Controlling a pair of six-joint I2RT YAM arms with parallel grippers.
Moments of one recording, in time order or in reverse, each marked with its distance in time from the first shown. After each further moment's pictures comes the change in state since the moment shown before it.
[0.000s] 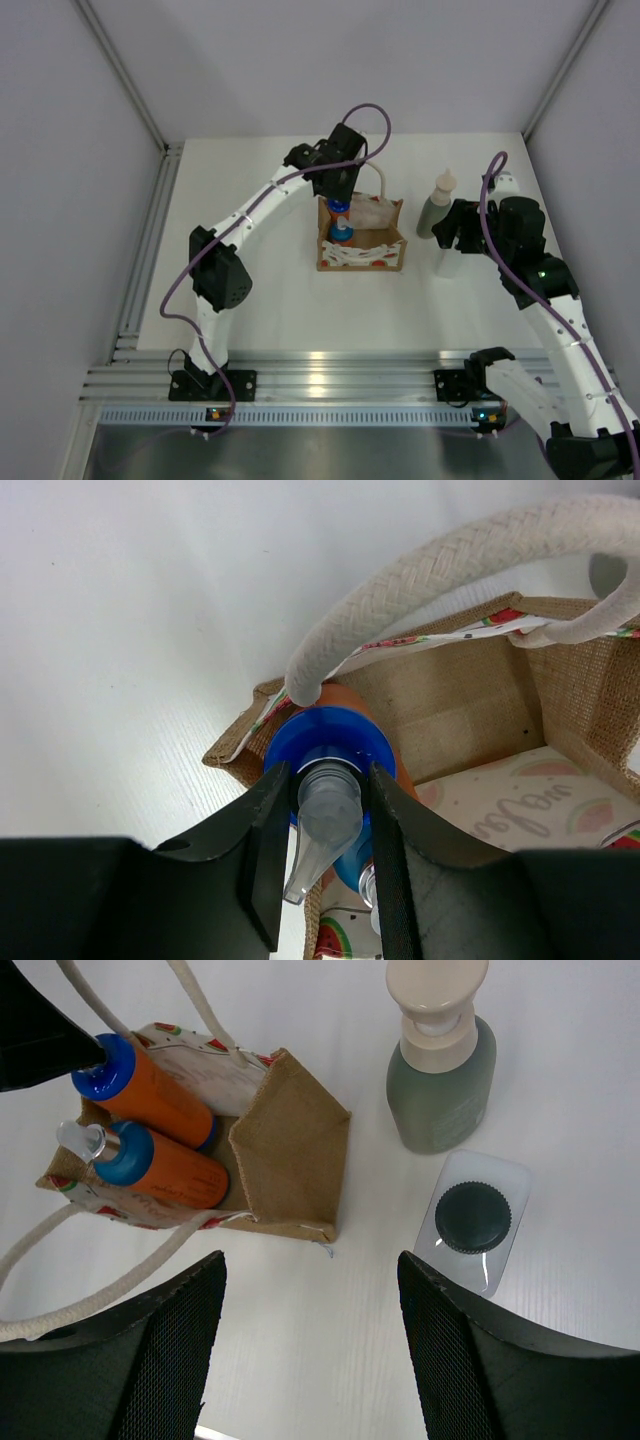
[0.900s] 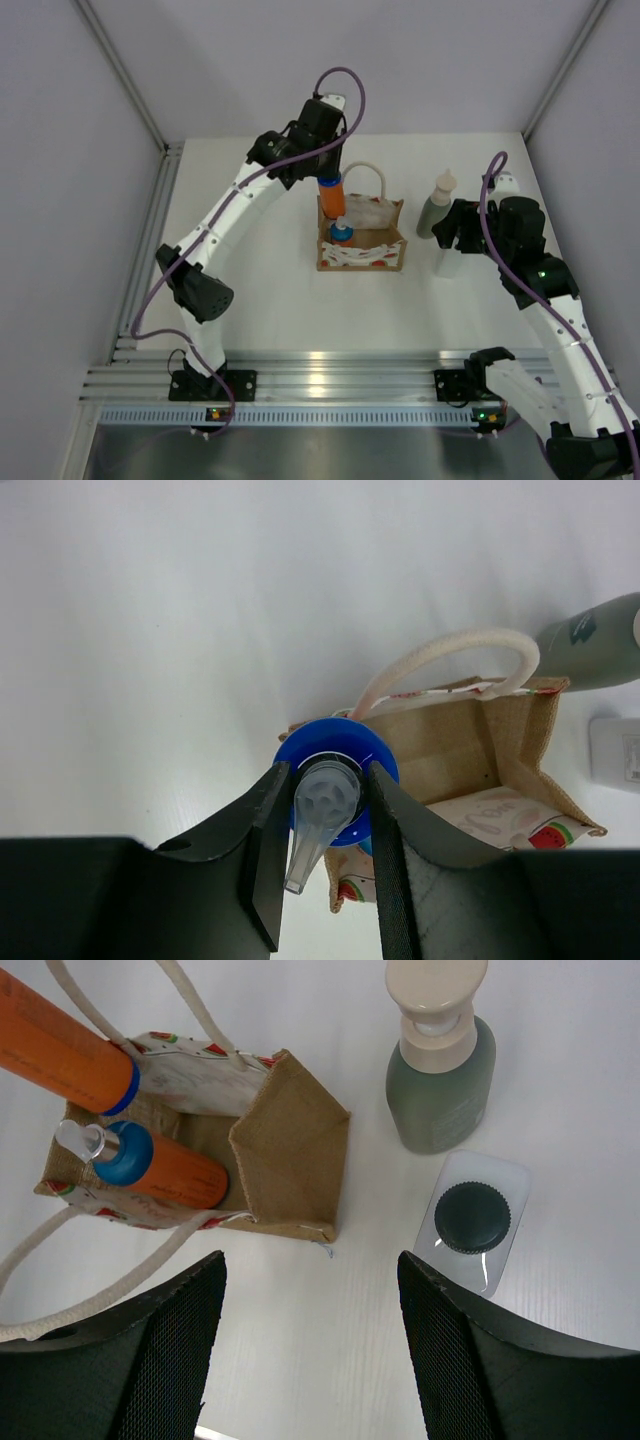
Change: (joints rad) left arm 0.016 -0.143 0.082 -0.016 -0.068 -0.023; right arm 0.000 0.000 0.000 0.000 0.001 0.000
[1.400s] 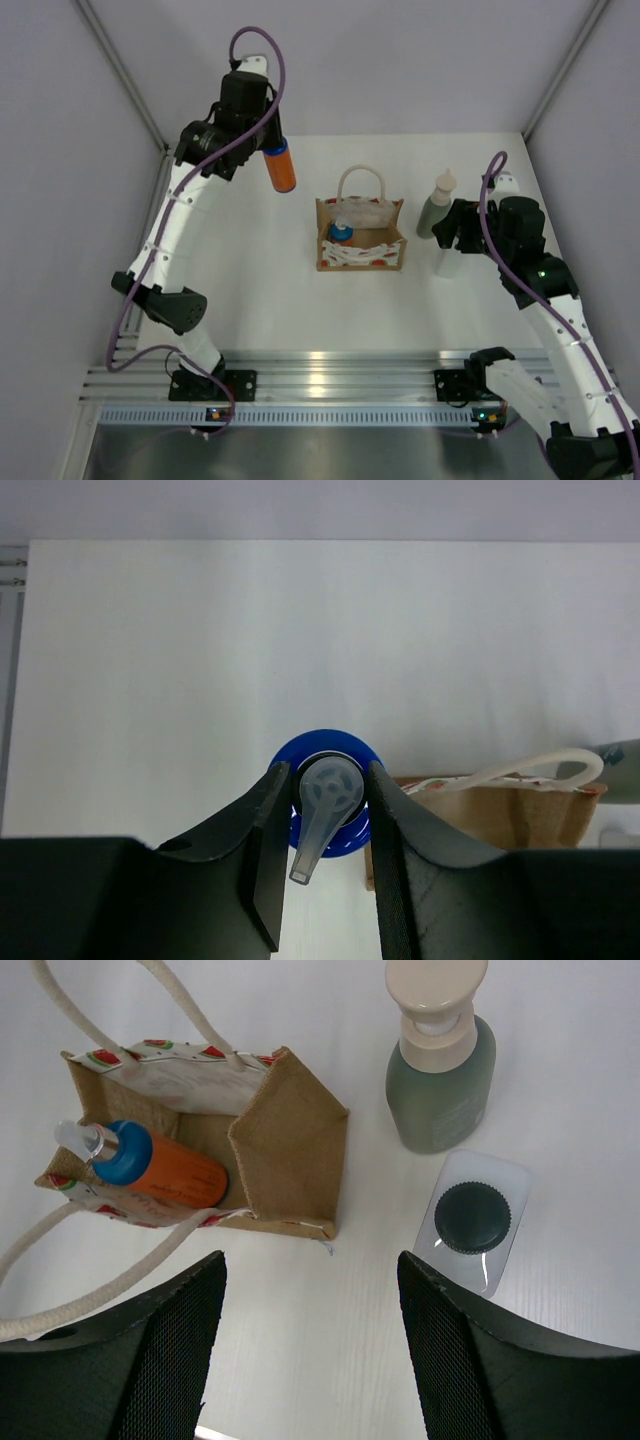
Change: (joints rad) left arm 0.177 -0.165 0.041 -0.009 -0.045 -0.014; right arm 0.000 0.001 0.000 0.000 0.000 0.000
